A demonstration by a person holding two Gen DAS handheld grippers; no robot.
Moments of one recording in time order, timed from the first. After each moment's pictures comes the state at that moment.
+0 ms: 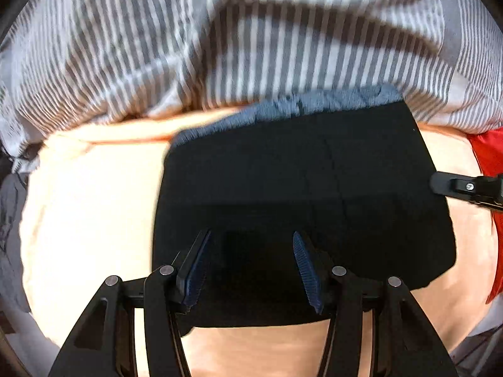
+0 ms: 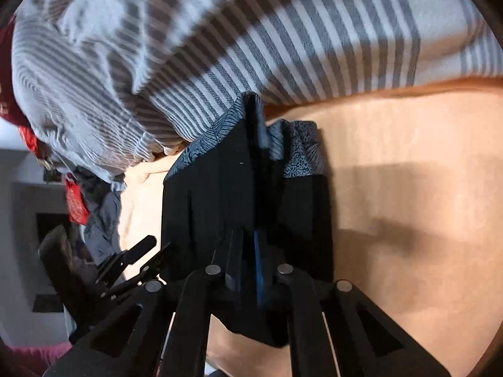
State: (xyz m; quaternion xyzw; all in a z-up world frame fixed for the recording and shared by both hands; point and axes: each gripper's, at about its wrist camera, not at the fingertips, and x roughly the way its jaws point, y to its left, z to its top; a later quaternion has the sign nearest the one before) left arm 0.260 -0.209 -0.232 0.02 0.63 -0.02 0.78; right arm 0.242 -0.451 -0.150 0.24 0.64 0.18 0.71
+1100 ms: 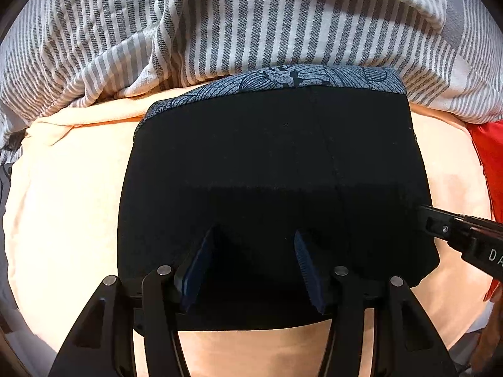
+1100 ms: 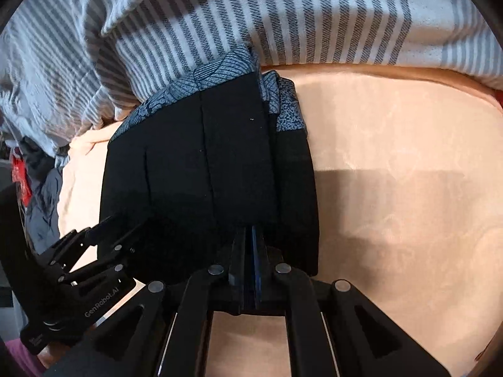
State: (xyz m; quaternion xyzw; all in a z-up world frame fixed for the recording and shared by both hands) left arm 0.253 -0.225 -0.252 0.00 0.64 -0.03 0.77; right arm 0.224 -0.409 -0.173 0.14 0.67 0.10 0.72
